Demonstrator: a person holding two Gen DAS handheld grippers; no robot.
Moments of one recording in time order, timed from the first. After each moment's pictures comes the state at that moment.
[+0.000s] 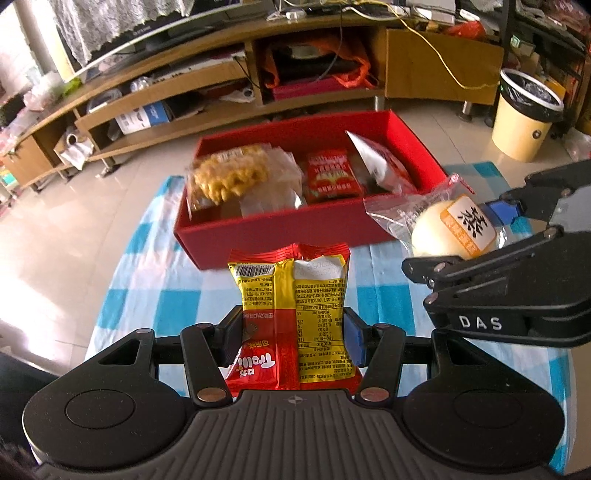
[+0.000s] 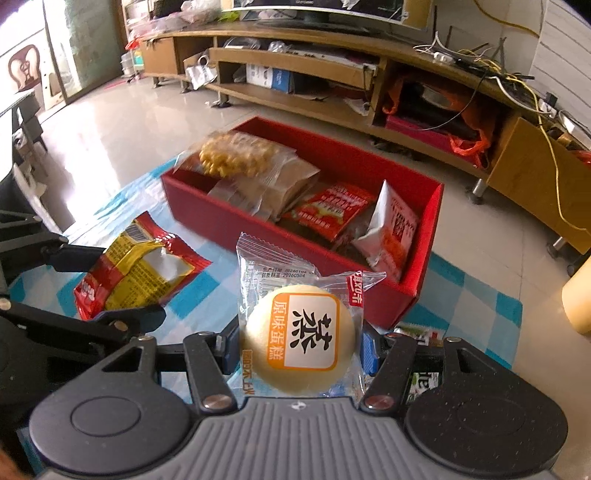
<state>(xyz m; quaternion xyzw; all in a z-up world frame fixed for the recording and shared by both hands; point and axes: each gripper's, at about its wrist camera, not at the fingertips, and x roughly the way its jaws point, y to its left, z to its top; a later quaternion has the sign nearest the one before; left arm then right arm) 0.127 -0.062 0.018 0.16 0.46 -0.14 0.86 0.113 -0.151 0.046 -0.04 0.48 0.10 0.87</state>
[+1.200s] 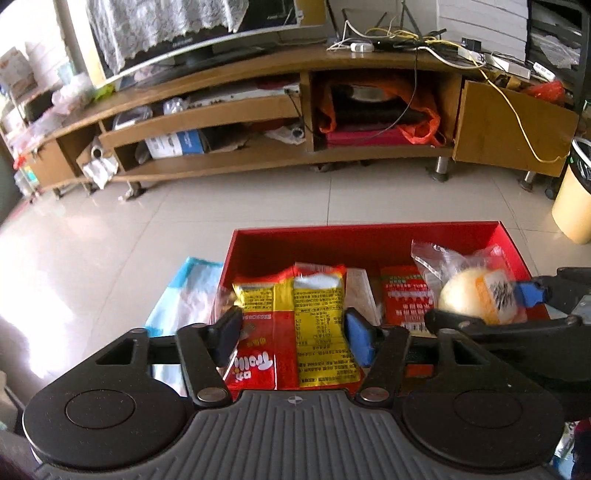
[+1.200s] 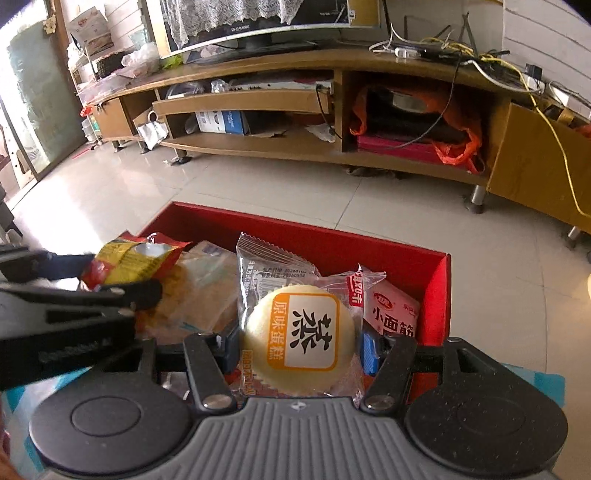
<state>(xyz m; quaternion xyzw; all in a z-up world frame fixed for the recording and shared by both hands) 0.274 -0.075 0.009 0.12 0.41 -0.07 0.90 0.252 -0.184 0.001 0.05 0.46 0.06 0.89</state>
